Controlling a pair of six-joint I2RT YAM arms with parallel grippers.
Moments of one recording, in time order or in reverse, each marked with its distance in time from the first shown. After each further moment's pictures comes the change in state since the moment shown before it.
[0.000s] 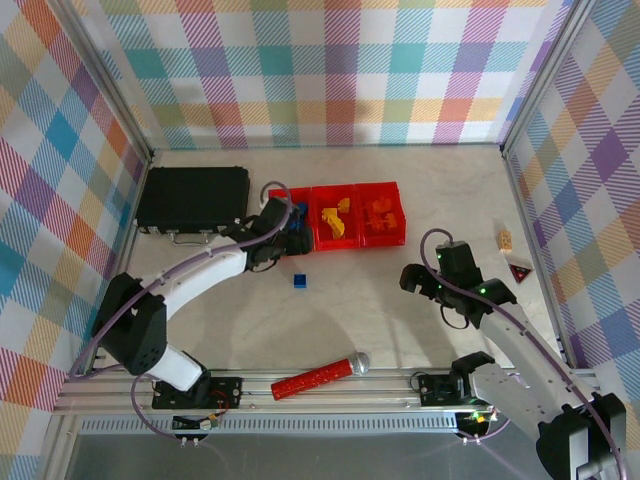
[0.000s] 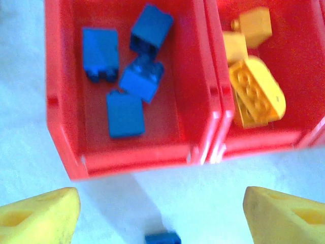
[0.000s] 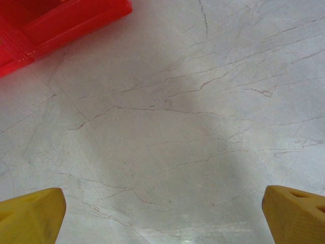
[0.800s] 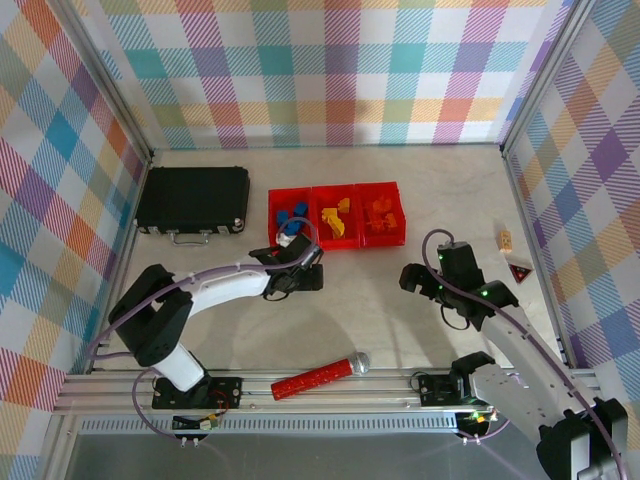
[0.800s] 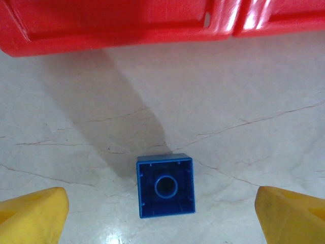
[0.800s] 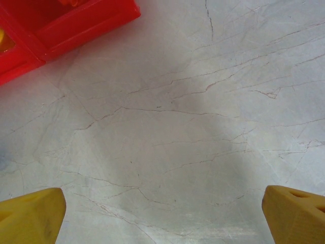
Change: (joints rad) left arm -0.143 0.135 -0.113 -0.004 -0.073 -0.146; right arm 0.000 -0.037 -0.008 -0.002 -0.010 0.002
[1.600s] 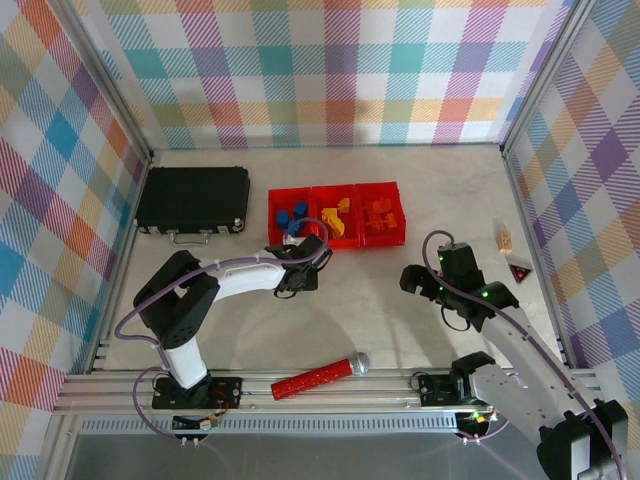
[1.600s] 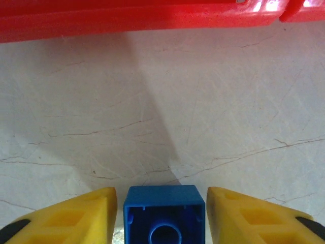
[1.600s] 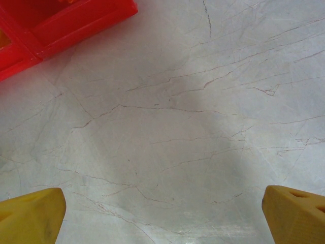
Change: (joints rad) left arm -0.005 0.126 0.071 -0.006 -0.033 -0.026; right arm 0.000 0.001 -0.002 -0.003 0.000 0.000
